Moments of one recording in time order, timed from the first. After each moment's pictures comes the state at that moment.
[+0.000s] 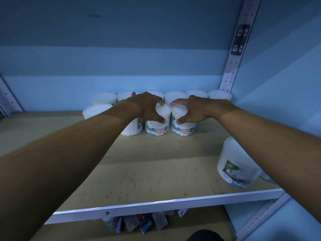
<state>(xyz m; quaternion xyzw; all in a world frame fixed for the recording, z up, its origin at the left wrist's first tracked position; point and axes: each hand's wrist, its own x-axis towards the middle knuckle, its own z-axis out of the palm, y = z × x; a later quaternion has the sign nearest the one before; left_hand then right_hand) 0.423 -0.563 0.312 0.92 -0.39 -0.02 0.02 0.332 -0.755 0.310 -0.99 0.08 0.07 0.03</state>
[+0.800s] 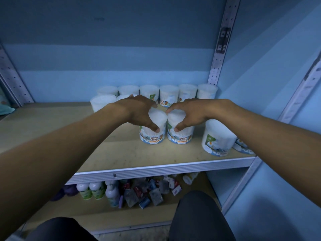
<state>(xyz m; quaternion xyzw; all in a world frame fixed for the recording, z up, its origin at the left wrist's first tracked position) 0.321 -0.503 0.329 0.91 -0.41 -0.02 -0.02 0.226 -0.696 0.335 -0.99 0.04 0.11 0.02</state>
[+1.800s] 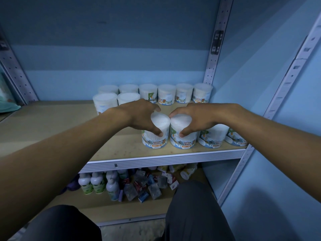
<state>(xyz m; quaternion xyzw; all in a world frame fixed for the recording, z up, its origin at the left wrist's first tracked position) 0.278 -0.492 0.326 0.89 -0.45 -0.03 0.01 0.174 -0.696 0.335 -0.99 0.02 0.13 0.04</state>
